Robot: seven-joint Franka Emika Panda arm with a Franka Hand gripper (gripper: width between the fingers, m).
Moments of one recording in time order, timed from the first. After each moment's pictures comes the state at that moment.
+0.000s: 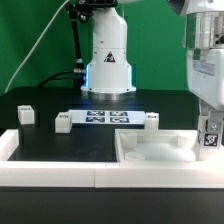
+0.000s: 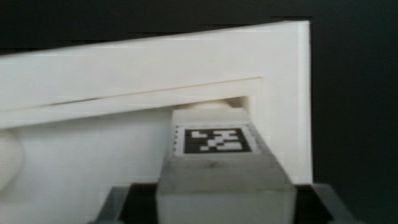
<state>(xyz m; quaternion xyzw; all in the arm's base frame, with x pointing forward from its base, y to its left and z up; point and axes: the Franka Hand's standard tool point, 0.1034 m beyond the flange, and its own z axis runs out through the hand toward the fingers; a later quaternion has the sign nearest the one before) 0.623 0.121 0.074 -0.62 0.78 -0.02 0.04</state>
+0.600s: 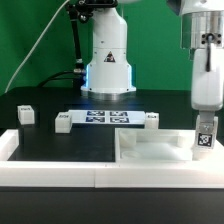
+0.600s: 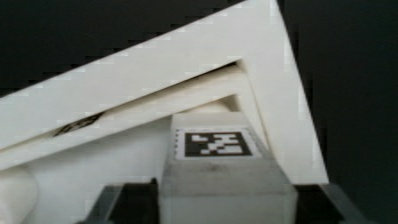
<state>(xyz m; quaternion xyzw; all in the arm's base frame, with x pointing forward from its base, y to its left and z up) 0.622 0.117 0.075 -0.58 0.81 -0.02 0.05</state>
